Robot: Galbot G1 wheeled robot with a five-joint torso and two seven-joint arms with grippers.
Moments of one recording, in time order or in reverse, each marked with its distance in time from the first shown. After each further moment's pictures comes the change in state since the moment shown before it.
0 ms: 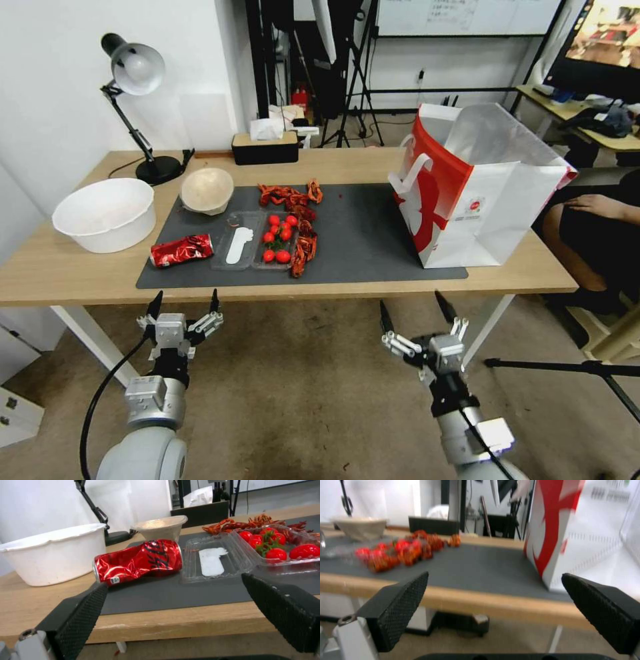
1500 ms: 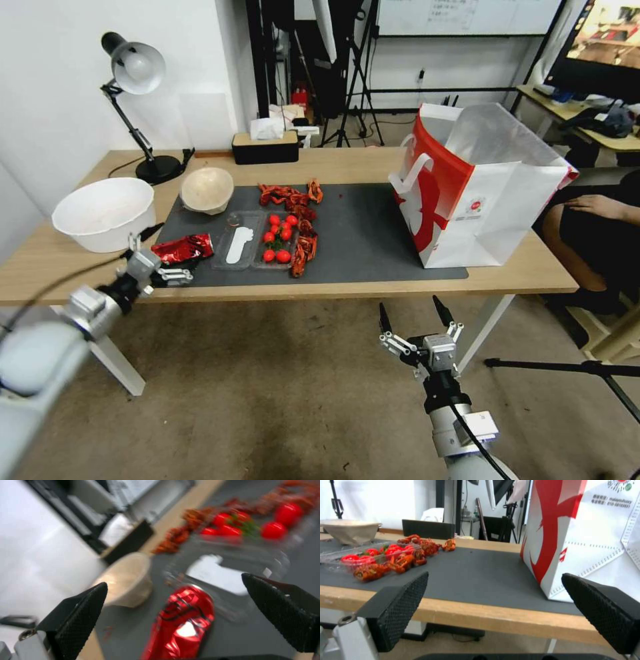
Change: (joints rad) left arm -0.360 0.861 -0.044 0.382 -0.329 -0.109 0.565; right arm 0.068 0.020 -0.008 0.002 0.007 -0.048 0.008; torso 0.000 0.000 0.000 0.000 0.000
